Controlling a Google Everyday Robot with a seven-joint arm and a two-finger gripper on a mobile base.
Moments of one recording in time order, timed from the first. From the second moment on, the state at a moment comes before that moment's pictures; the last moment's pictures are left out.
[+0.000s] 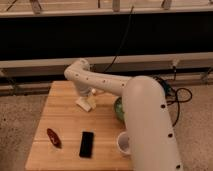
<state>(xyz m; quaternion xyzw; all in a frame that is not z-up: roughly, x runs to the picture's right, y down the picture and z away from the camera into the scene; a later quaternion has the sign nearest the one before) -0.112 0.079 0.887 -0.32 -0.10 -0.35 0.87</state>
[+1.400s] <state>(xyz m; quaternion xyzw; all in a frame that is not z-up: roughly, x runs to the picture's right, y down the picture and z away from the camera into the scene) -0.114 0.089 0.895 -0.32 -0.12 -0.38 0.86</state>
